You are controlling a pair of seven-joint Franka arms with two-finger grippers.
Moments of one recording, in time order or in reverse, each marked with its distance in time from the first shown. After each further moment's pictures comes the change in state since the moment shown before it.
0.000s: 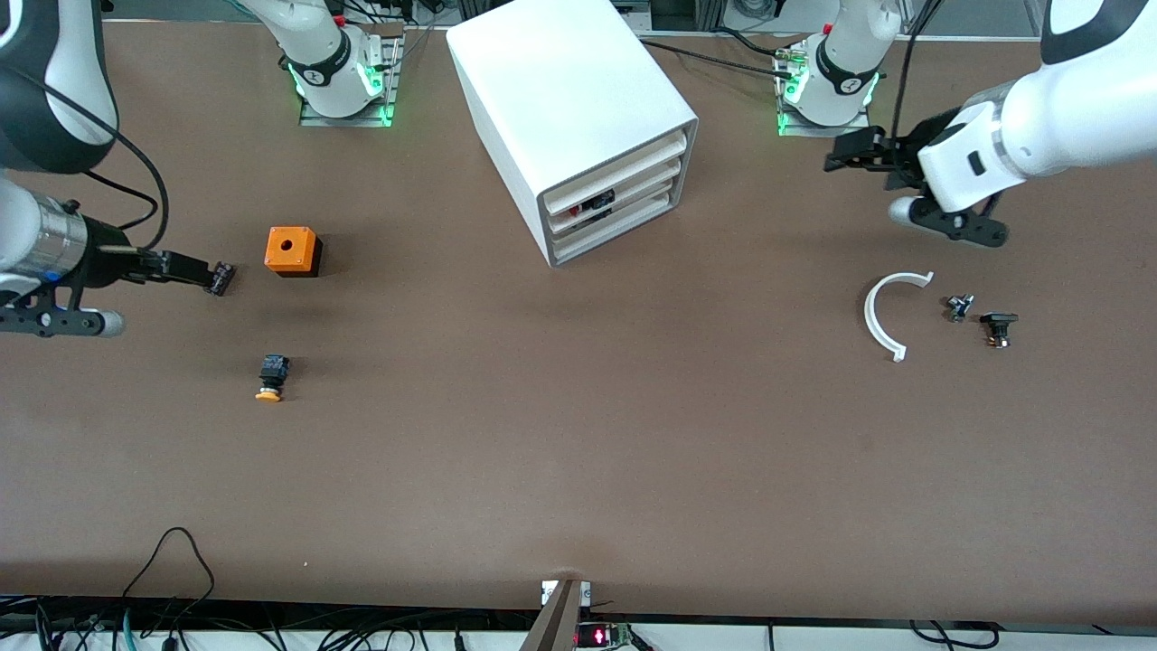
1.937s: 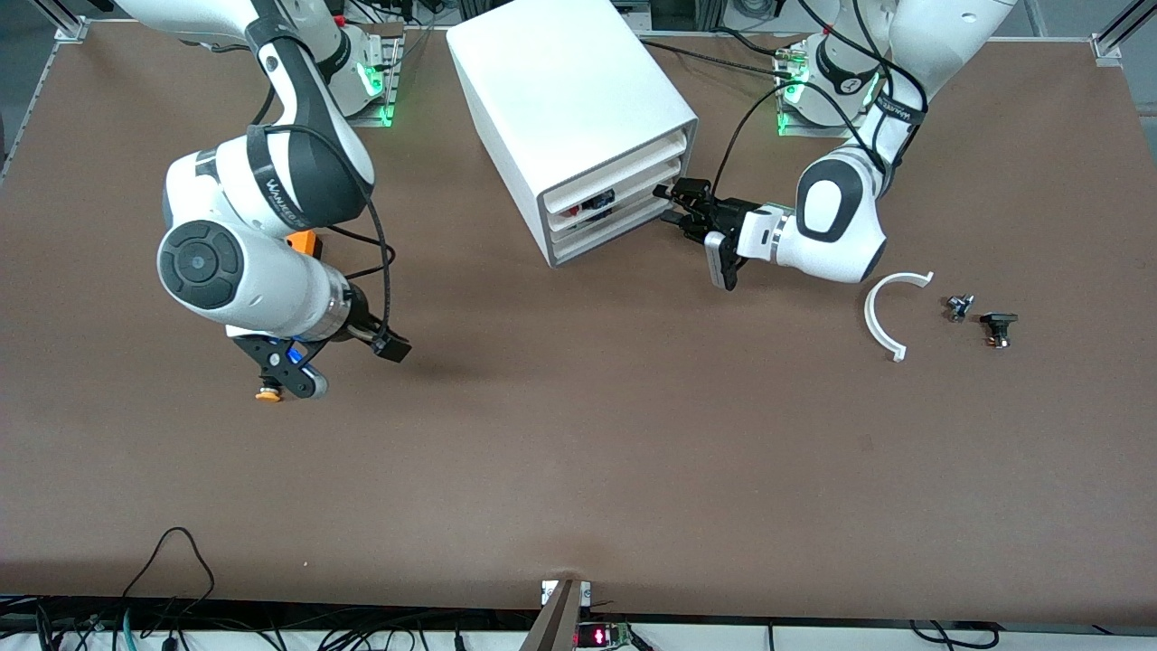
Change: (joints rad) left arm 0.000 0.286 -0.208 -0.613 -0.726 0.562 1.078; right arm 0.348 0.286 0.011 0.263 0.086 0.062 0.980
